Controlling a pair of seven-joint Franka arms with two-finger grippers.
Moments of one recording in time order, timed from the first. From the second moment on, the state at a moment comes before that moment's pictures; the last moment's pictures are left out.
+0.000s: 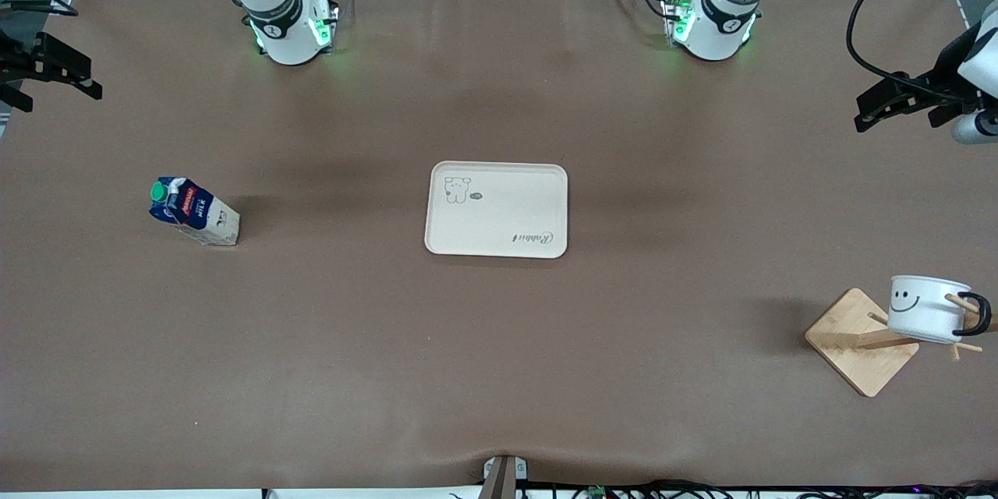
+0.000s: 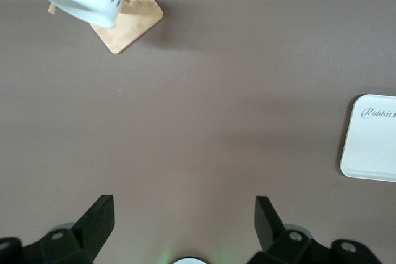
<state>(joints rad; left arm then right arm) 0.01 -0.02 -0.08 -1.53 0.02 1.47 -0.10 -0.09 -0.15 0.00 -1.66 0.01 1.46 -0.28</state>
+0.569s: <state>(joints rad) 0.00 -0.03 -0.11 -1.52 0.02 1.47 -0.10 -0.08 -0.12 0.00 -1.61 -0.03 1.46 -0.27</state>
